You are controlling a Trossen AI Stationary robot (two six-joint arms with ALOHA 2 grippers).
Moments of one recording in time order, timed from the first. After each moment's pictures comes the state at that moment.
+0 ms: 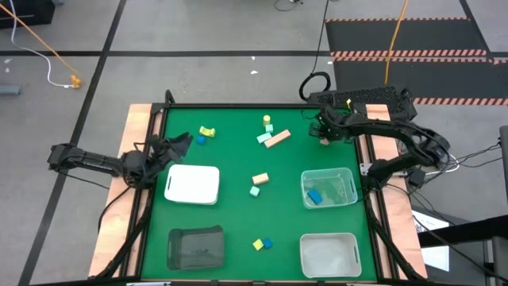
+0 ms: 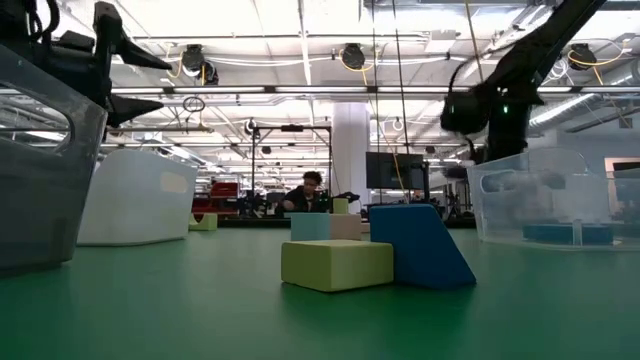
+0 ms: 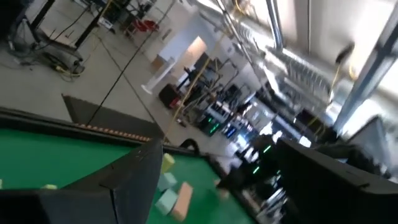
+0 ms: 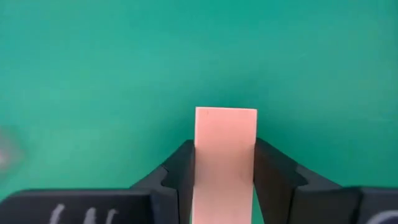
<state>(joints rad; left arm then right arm) -0.13 0.35 0.01 0.57 -0.85 -0.57 -0.74 1.36 0.65 -0.49 0.17 0.99</state>
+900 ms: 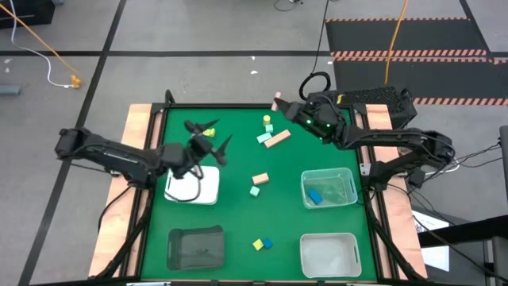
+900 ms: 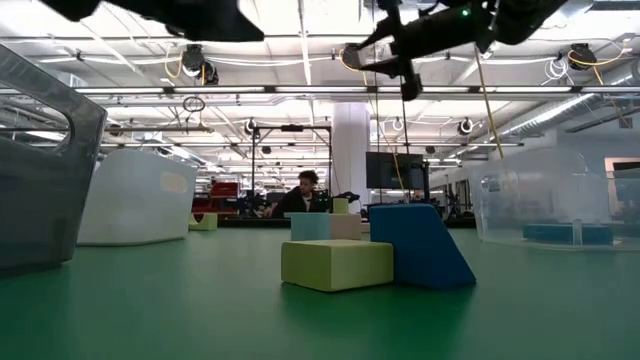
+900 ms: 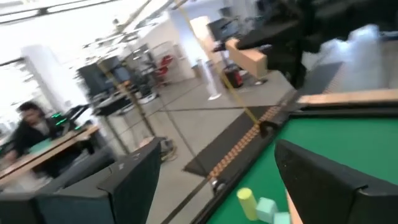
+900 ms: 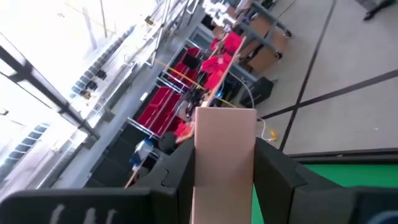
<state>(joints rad) -0.10 1.18 0.65 0.61 -0.89 0.43 -0.32 1.33 0.81 0.58 0.34 0.97</state>
